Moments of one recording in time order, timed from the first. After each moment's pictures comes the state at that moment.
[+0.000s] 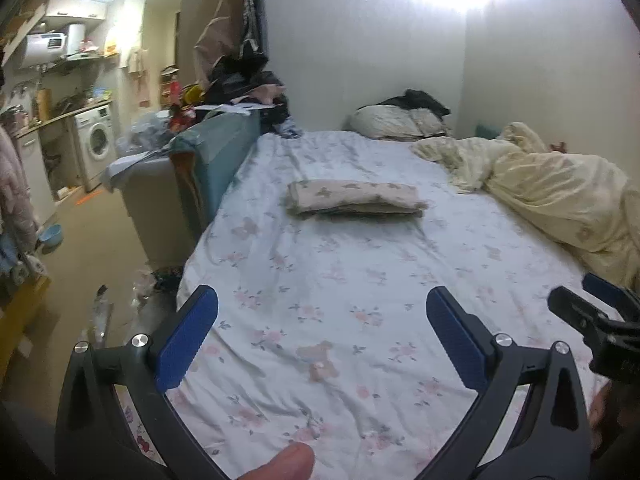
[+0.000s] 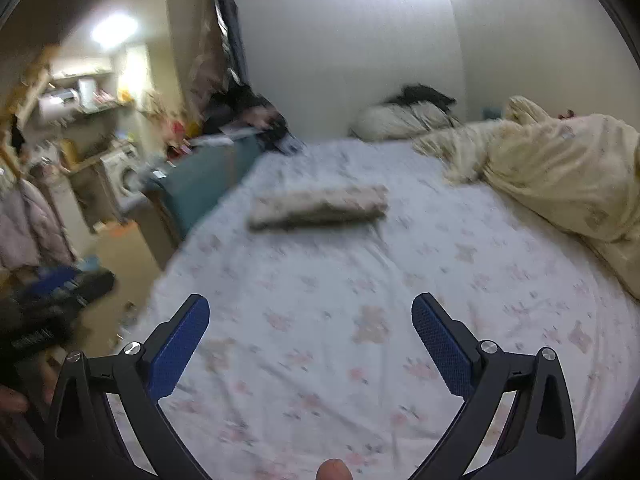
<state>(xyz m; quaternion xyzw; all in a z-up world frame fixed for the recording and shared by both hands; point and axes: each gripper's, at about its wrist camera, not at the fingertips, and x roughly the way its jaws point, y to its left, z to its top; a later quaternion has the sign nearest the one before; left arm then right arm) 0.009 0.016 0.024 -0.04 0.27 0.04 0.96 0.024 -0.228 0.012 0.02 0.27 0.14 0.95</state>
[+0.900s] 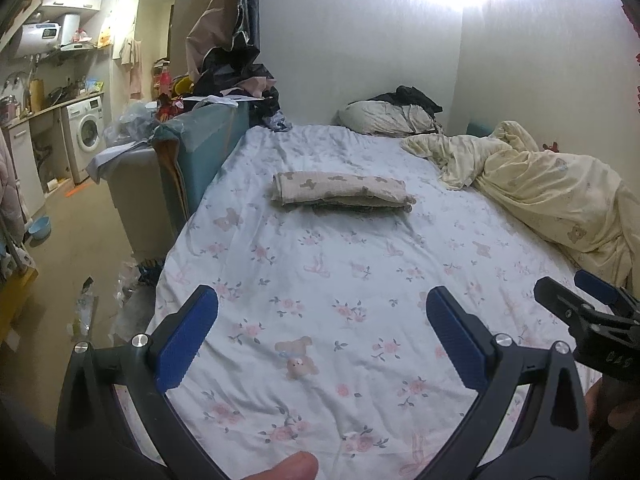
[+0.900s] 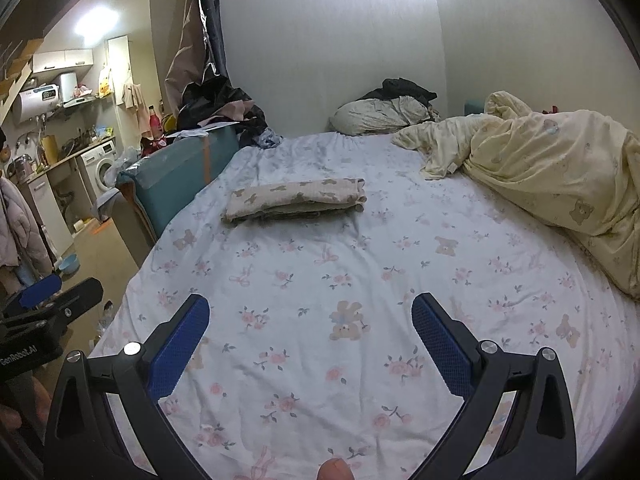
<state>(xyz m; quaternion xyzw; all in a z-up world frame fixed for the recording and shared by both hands) 0.012 0.006 0.012 -0.05 0.28 0.02 0.96 0.031 -0.235 0.004 0.01 0.27 0.11 0.96</state>
